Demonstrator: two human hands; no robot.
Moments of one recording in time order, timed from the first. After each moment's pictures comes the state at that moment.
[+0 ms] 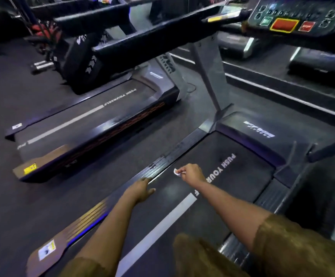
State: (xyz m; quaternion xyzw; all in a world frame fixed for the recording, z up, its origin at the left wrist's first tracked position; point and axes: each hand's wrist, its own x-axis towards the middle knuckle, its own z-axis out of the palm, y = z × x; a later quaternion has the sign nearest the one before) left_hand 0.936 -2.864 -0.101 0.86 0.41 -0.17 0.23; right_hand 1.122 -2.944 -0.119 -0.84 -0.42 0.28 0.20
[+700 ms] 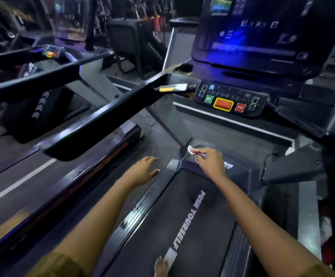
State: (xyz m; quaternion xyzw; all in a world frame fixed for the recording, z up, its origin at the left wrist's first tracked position) left_hand 1.176 -2.724 0.112 0.95 0.21 -0.05 0.22; right_hand 1.327 -2.905 0.119 -0.85 -0.29 0.05 0.44
